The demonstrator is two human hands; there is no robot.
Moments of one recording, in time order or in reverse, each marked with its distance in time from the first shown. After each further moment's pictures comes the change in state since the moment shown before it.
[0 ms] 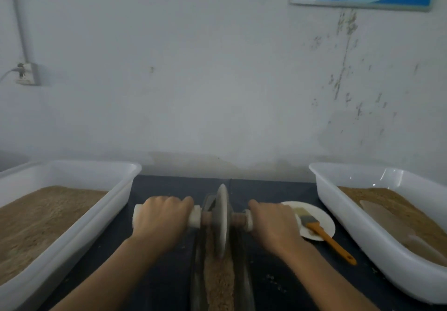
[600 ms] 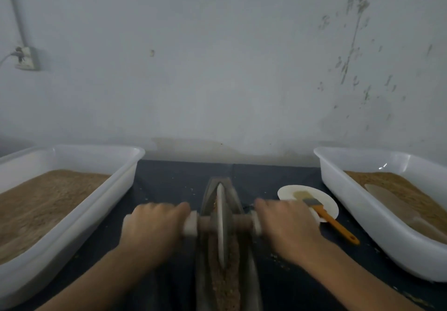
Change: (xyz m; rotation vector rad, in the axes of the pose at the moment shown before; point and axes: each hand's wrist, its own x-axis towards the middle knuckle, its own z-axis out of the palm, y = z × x) left_hand -0.046 -0.003 0.006 -0.114 -0.016 0.020; right_hand -0.042 -0.008 -0.022 -0.094 -0.041 -0.130
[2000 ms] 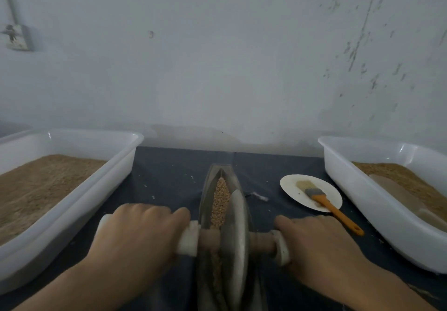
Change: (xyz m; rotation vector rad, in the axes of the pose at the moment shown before) left_hand -0.036 0.007 -0.035 0.086 0.029 0.208; right_hand -0.042 0.001 -0.014 0.149 -0.289 -0.009
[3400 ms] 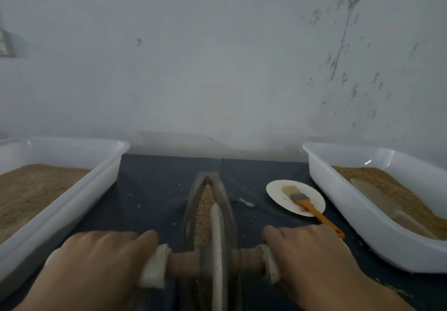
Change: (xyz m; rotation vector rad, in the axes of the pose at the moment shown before) left_hand -0.014 -0.025 0.031 -0.233 -0.319 -0.165; right_hand -0.012 -0.001 -0.009 -0.025 -0.063 -0.045
